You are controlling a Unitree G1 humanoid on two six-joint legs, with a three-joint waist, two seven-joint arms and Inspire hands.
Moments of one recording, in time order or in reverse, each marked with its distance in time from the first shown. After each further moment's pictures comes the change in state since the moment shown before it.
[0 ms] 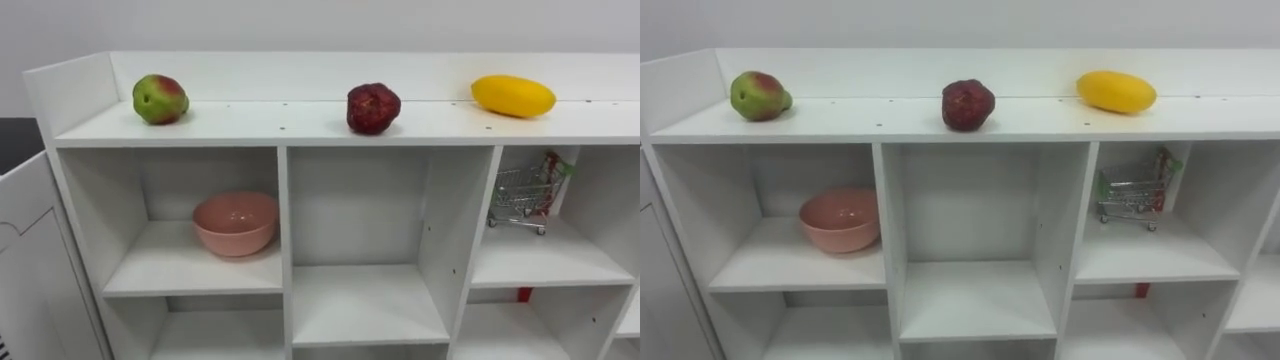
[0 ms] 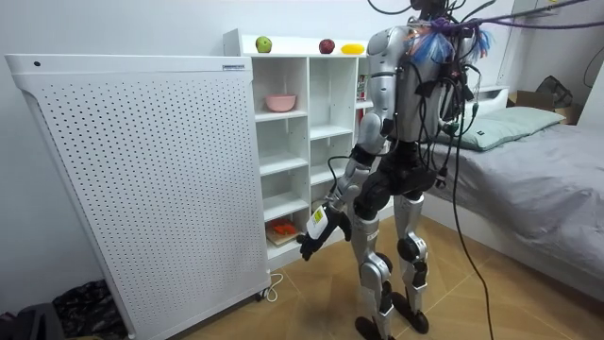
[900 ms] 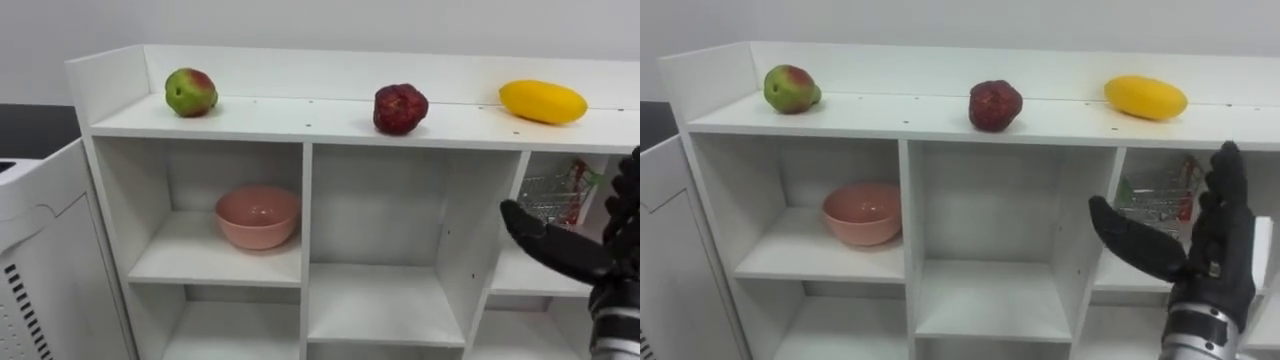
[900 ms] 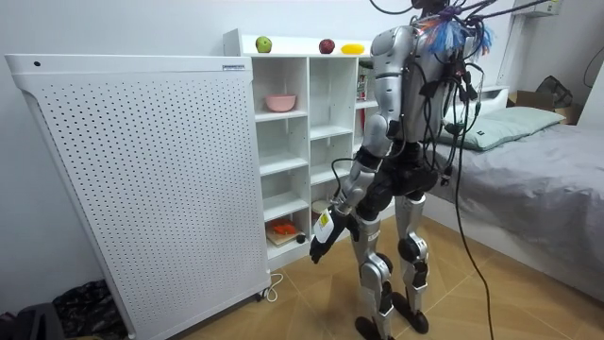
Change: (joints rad) left arm 0.004 0.017 -0.055 -0.023 0.010 -0.031 -0.092; right arm -0.316 -0.042 0.049 -0.425 -0.179 -0.087 -0.038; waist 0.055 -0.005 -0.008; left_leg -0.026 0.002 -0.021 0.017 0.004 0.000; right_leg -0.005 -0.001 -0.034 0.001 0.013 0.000
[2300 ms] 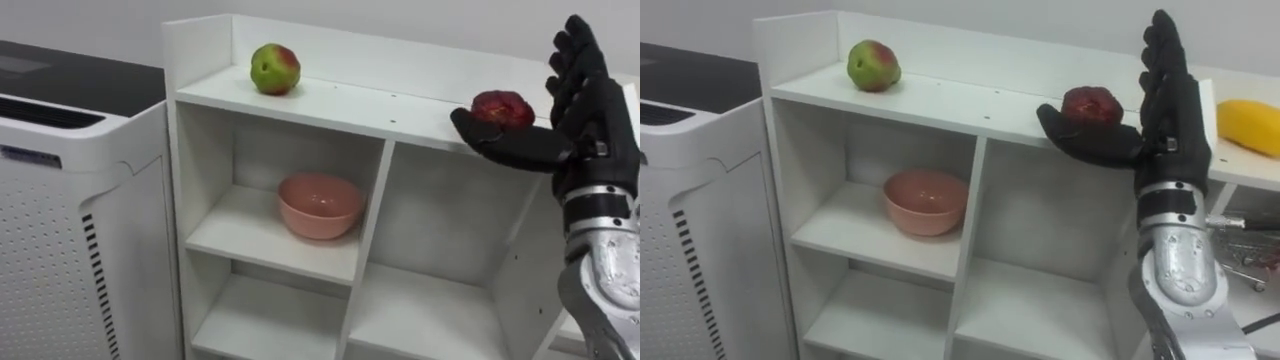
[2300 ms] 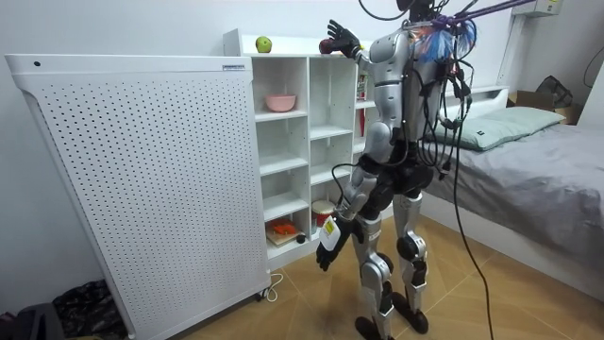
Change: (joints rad) left arm -0.061 0.049 -0.019 -0.017 0.024 0.042 -0.045; right arm -0.345 -0.175 0.110 0.212 0.107 0.039 0.185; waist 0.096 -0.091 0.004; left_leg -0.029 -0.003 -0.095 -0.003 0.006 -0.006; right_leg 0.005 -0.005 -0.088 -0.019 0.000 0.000
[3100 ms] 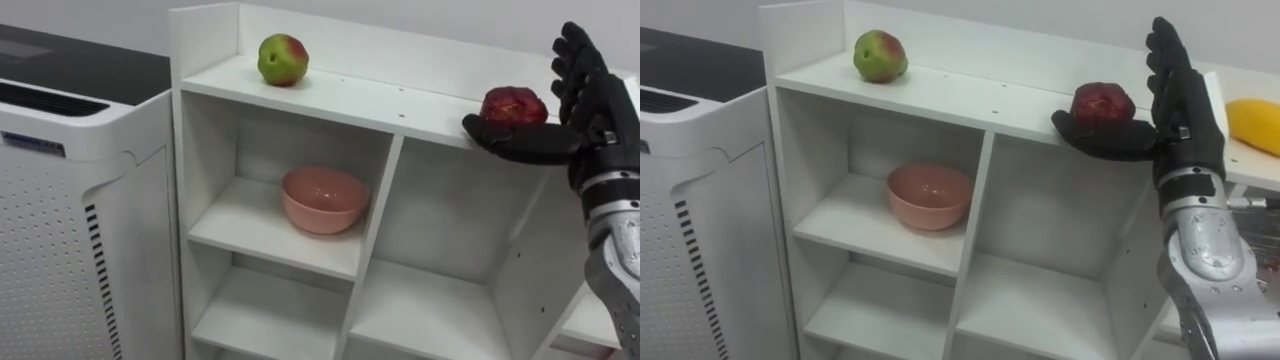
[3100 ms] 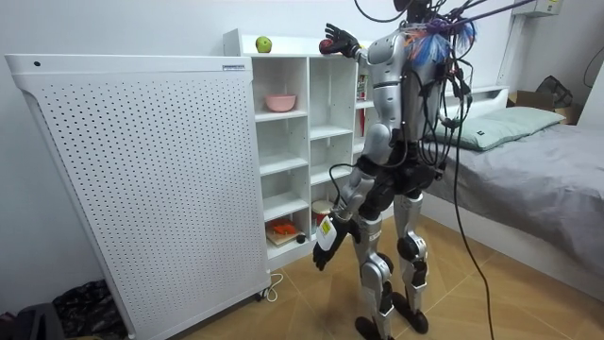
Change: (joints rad) left arm 0.003 0.024 0.011 -0.053 0.016 0.000 -0.025; right arm -0.064 -0.094 0.000 0.134 0.028 0.009 0.077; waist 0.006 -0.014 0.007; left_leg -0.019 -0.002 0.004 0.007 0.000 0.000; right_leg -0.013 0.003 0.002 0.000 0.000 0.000
